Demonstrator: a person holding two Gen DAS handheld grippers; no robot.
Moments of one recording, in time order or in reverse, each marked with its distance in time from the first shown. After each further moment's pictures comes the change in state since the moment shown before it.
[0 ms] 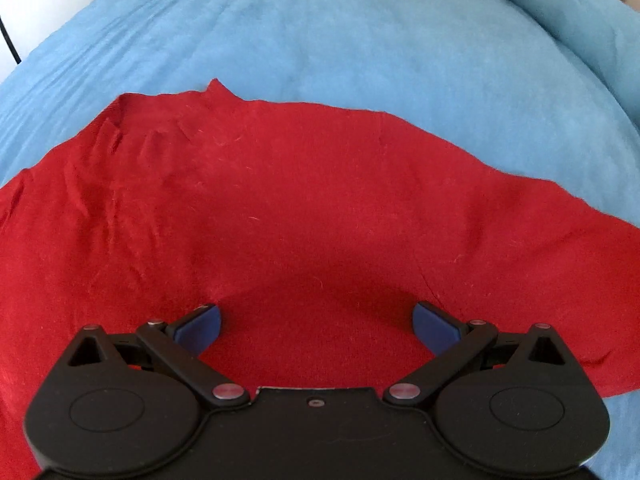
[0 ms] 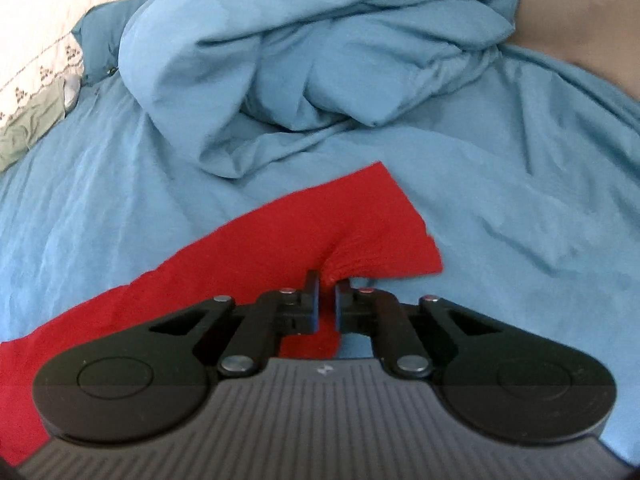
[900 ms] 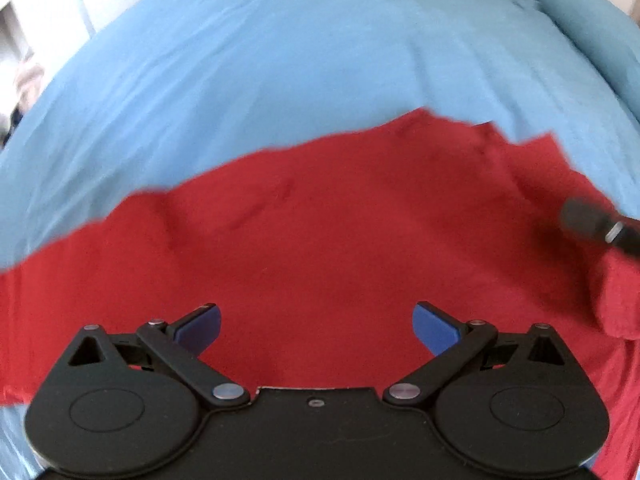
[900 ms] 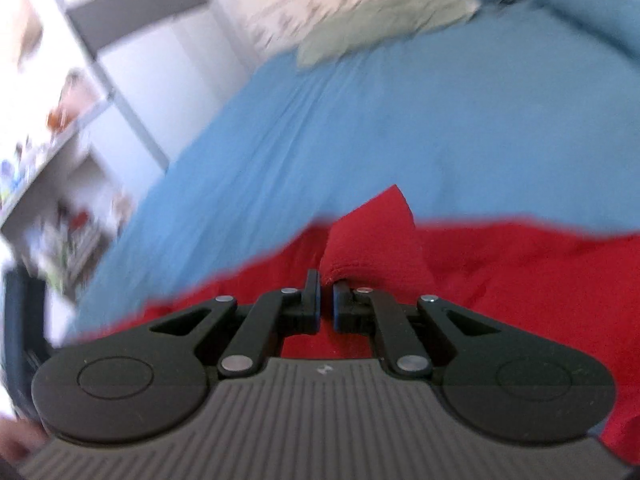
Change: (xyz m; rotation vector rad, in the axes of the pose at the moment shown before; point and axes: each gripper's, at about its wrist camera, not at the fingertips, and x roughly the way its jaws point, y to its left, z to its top) left arm -0.047 0.252 -0.011 -0.070 0.023 0.011; right arm -0.161 0.395 -0.177 -0.456 0.171 0.798
